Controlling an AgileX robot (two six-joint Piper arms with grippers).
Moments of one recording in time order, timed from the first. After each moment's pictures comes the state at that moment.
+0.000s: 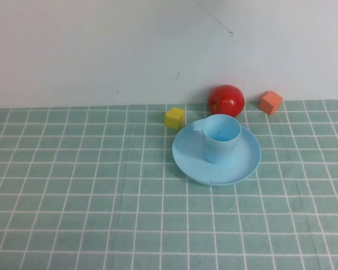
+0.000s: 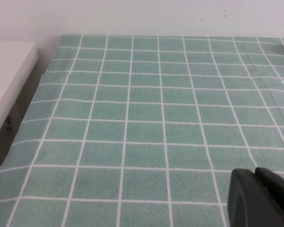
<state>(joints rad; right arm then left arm) 0.05 1.77 -2.01 0.16 1.19 -0.64 0.00 -0.02 0.02 -0.08 0.38 -0.05</state>
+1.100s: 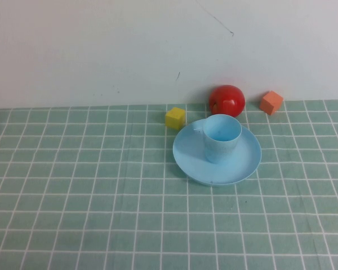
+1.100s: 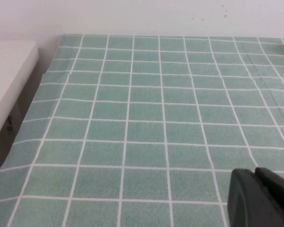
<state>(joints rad) 0.04 0.50 -0.38 0.62 0.55 -0.90 0.00 -0.02 0.02 -0.08 0.38 -0.05</state>
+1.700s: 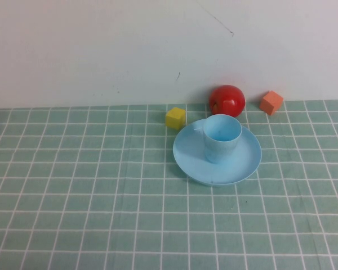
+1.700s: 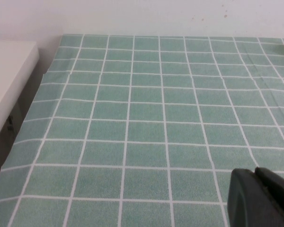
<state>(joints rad) 0.06 0.45 -0.38 0.71 0.70 -0.90 0.00 -0.02 0.02 -0.08 0.38 -0.05</state>
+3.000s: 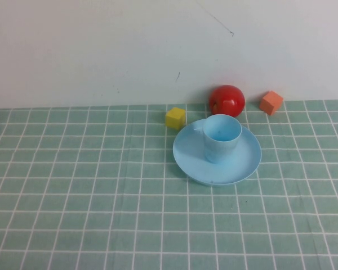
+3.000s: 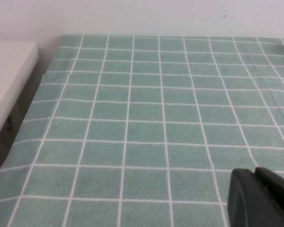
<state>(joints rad) -0.16 -0.01 -0.05 -0.08 0.37 -0.12 0.00 -0.02 0.02 -0.08 0.38 -0.05</state>
